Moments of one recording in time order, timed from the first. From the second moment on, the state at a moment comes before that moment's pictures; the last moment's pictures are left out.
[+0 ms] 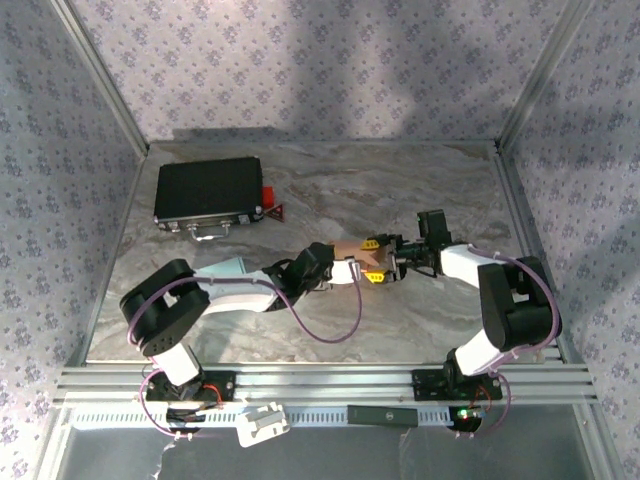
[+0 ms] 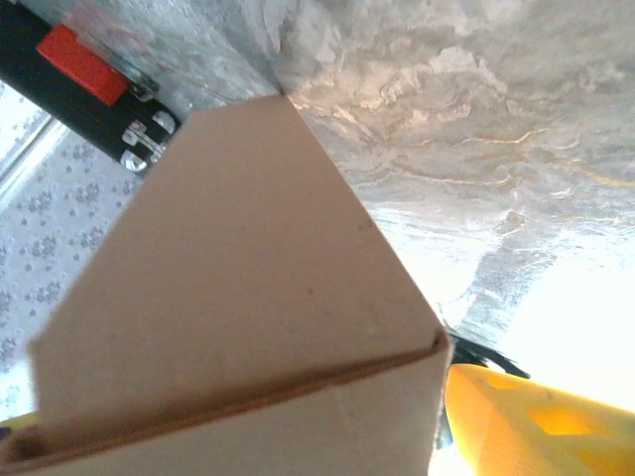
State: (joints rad) left arm -1.00 1.67 0.82 0.20 -0.29 0.75; right arm 0.18 1.56 0.70 -0.09 -0.99 1.52
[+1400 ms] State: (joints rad) left arm -0.97 1.75 1.34 -1.04 -0.13 0.49; right arm 0.39 1.08 0.74 -0.47 -0.39 0.66
